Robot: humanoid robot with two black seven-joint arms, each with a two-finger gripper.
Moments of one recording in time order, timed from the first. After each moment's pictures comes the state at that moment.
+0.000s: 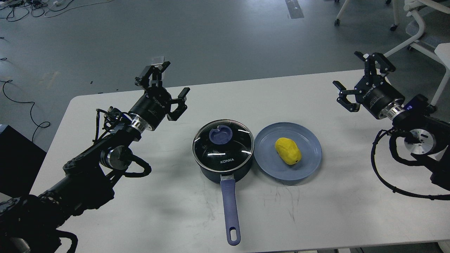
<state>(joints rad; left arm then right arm) -0.80 0.23 -0.46 -0.62 0.06 -0.49 -0.47 0.68 -0.46 0.49 0.68 0.05 0.49 0.42</state>
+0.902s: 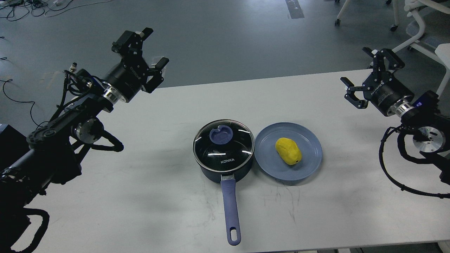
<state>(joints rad) -1.00 0.44 -0.46 -0.80 0.47 -0.49 -0.49 0.68 -0.52 0.49 0.69 0.05 0.49 0.43</state>
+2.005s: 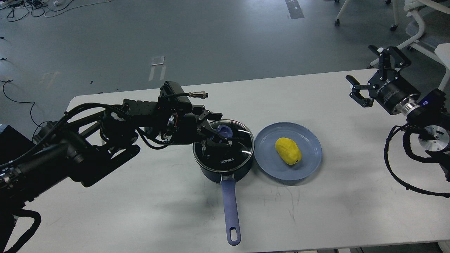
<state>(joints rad) -1.00 0.42 -0.33 -1.21 2.07 -0.32 -0.49 0.68 -0.52 0.50 0.69 0.04 0.49 0.43</state>
